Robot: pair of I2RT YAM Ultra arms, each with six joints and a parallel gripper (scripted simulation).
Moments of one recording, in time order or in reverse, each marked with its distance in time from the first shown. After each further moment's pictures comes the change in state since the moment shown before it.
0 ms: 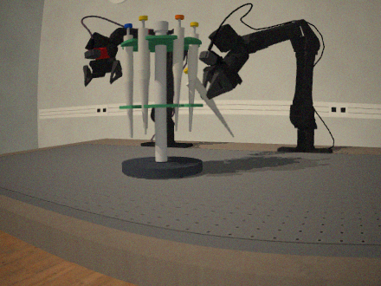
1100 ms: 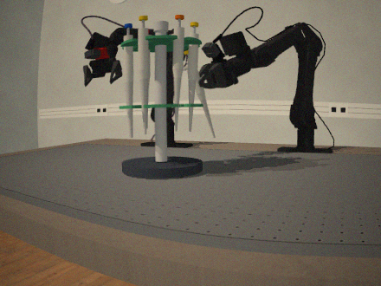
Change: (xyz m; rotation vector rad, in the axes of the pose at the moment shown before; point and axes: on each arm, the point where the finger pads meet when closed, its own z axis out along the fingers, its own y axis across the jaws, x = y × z) left arm -0.040 0.000 -0.002 -0.003 -0.378 0.000; right arm 0.000 0.000 0.000 0.000 0.000 0.000
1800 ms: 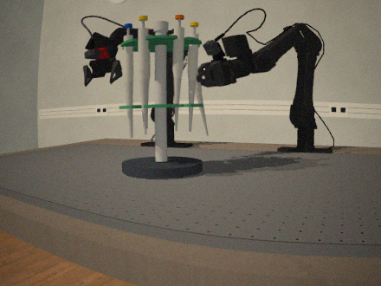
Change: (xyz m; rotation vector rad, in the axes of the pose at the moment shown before) left arm -0.014 -0.001 0.002 0.003 -0.118 -0.004; right arm 0.000 0.000 0.000 0.000 0.000 0.000
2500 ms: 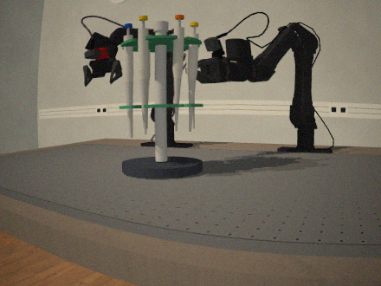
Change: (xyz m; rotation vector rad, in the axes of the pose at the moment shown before) left arm -0.025 -0.003 0.006 0.004 -0.207 -0.003; right arm 0.000 0.000 0.000 0.000 0.000 0.000
